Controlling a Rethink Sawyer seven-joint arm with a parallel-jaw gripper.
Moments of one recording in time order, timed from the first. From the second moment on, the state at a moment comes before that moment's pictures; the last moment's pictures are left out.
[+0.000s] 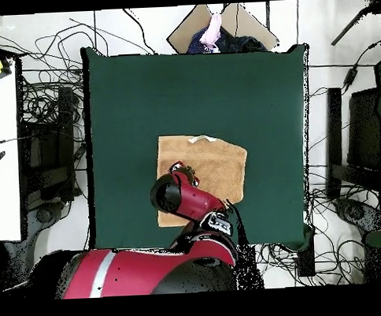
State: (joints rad) arm -0.03 -0.38 -0.17 1.94 0.31 -0.14 2.11
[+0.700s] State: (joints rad) arm -0.20 -0.41 -0.04 2.01 0.13 -0.27 2.11
